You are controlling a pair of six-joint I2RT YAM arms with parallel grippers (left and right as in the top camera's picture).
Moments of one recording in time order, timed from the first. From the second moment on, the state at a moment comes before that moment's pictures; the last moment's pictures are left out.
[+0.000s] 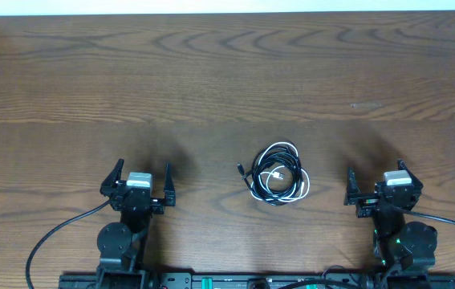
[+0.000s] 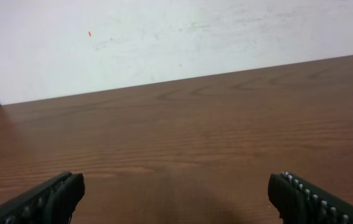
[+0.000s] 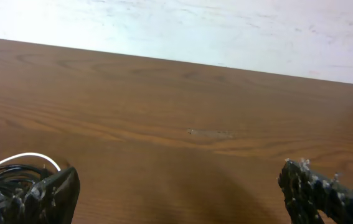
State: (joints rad) left arm -0.08 0.01 0.02 -0.11 -0.01 0.12; right arm 0.05 0.01 0.07 -0.21 -0.02 -0.10
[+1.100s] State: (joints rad) left arm -0.08 0.04 0.07 -0.13 0.17 -0.27; right arm 0.05 0.03 0.15 -0.20 -0.24 0.22
